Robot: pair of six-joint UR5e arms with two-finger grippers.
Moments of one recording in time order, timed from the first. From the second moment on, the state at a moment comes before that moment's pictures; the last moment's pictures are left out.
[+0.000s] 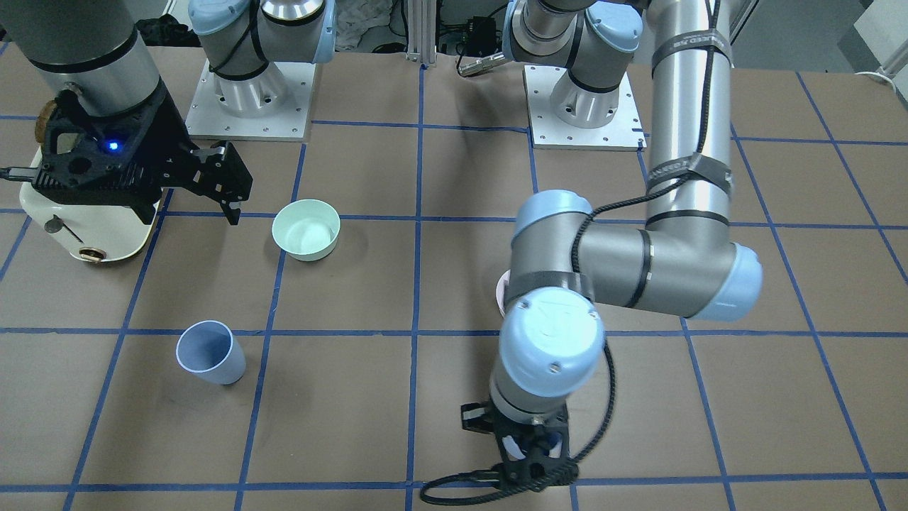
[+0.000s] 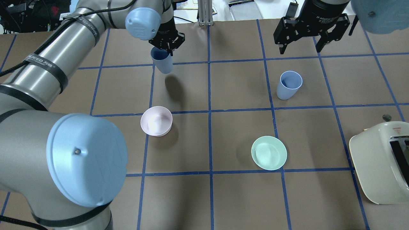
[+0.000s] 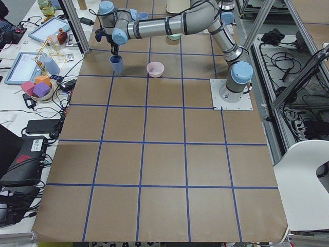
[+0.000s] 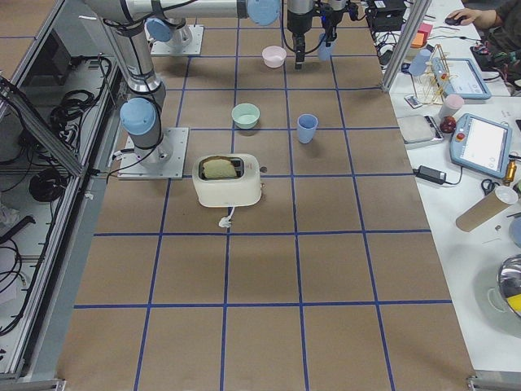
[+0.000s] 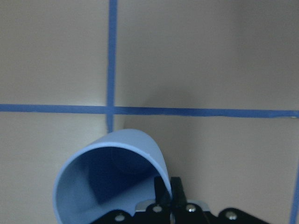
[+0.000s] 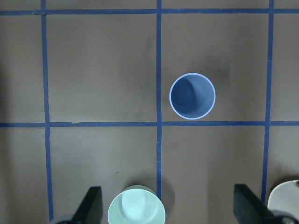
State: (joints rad) left arm -1.78 -2.29 -1.08 -1.30 1.62 -0.30; right arm 1.57 -1.48 1.46 -1.62 -1.57 -0.01
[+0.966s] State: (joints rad) left arm -1.93 -2.32 -1.10 -1.27 1.54 -0.54; right arm 1.57 -1.48 1.46 -1.61 -1.57 -0.01
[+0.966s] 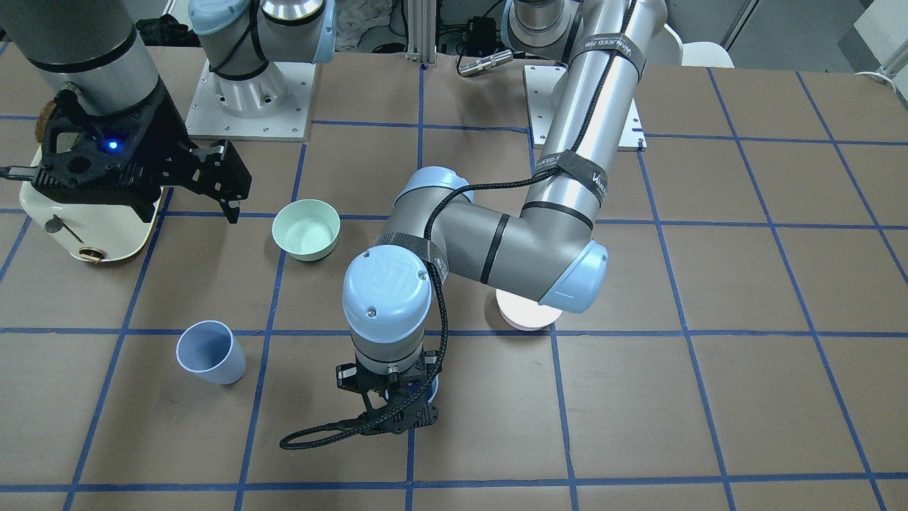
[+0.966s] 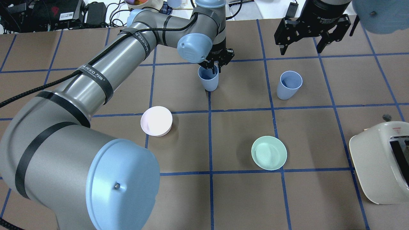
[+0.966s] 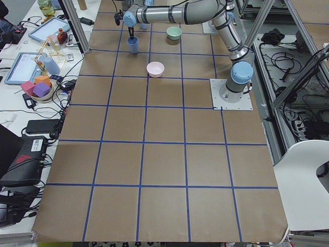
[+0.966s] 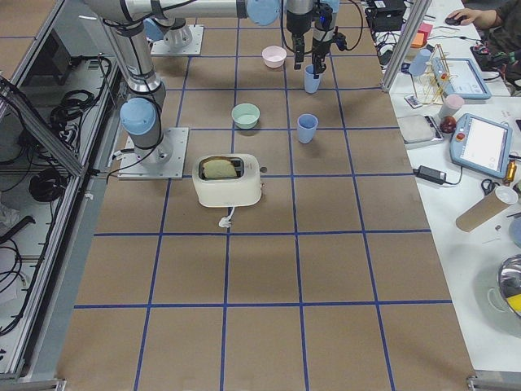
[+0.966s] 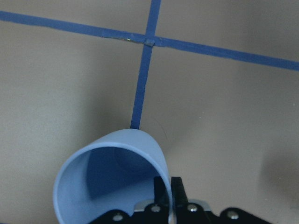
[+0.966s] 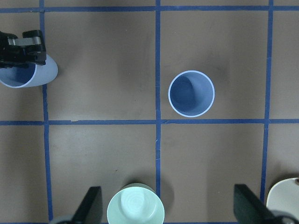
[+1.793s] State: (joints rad) left arm -1.77 -2.08 -1.04 -1.74 1.54 -0.31; right arm 1.46 -1.40 1.46 -1.64 -1.59 -0.03
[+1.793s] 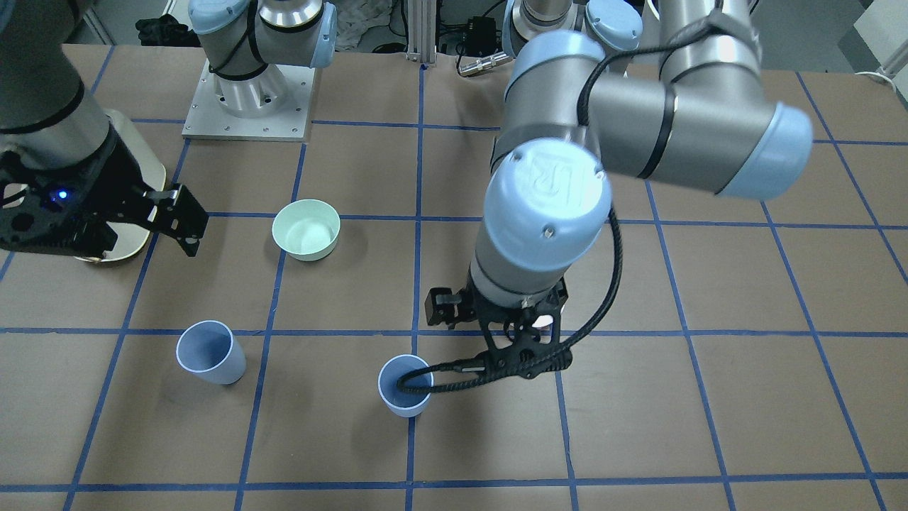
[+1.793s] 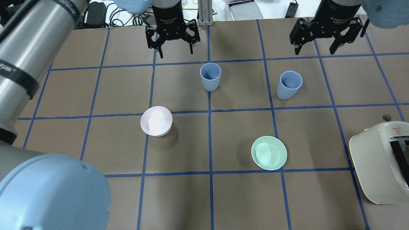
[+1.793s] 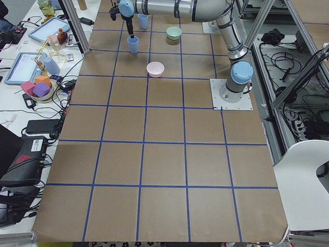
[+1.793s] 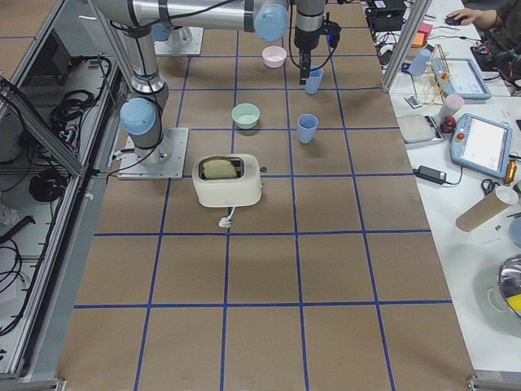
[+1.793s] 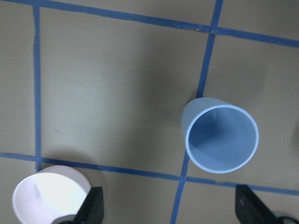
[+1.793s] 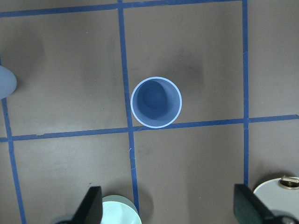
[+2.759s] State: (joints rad) left arm -1.64 -1.69 -1.52 -1.48 1.63 -0.14; right arm 1.42 -1.18 1.51 -1.88 -1.58 -0.03
